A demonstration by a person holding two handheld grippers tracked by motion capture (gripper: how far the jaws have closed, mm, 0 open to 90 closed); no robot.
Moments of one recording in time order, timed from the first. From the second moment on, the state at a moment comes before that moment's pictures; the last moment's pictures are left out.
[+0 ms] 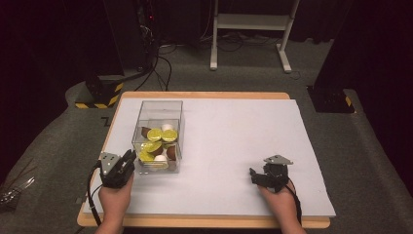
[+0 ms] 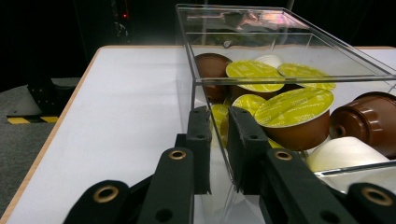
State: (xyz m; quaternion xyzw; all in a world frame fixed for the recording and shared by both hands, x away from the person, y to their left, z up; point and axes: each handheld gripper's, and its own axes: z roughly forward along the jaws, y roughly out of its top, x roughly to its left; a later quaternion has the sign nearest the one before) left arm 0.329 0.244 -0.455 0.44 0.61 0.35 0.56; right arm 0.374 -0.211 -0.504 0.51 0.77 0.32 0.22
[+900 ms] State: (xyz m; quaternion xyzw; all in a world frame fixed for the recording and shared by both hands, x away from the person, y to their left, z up) left arm 0.334 0.243 -0.463 0.44 0.61 0.35 0.56; right arm 0.374 -0.211 -0.504 0.51 0.77 0.32 0.22
